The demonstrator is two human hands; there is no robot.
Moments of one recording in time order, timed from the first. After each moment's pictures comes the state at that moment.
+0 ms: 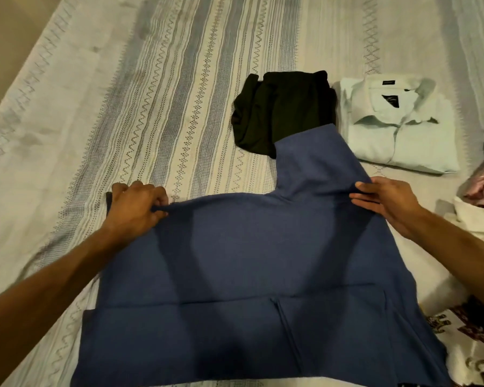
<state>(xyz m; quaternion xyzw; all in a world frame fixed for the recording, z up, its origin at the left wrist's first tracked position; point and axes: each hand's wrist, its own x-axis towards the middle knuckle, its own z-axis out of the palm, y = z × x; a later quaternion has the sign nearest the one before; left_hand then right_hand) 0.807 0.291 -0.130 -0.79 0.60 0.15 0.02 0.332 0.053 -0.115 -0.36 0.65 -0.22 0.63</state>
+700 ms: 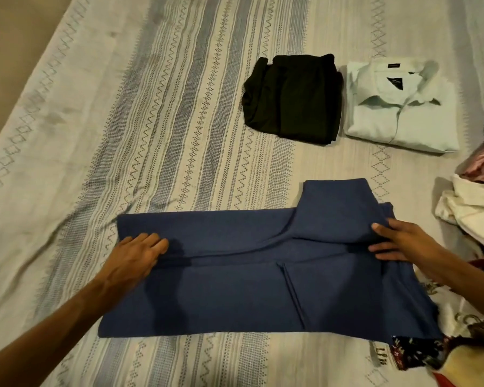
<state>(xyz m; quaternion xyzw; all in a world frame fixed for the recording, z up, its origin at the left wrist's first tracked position) 0.769 0.460 -0.145 -0.69 0.72 0.10 0.05 0.248 0.166 -0.120 -0.44 0.65 -0.06 0.61</state>
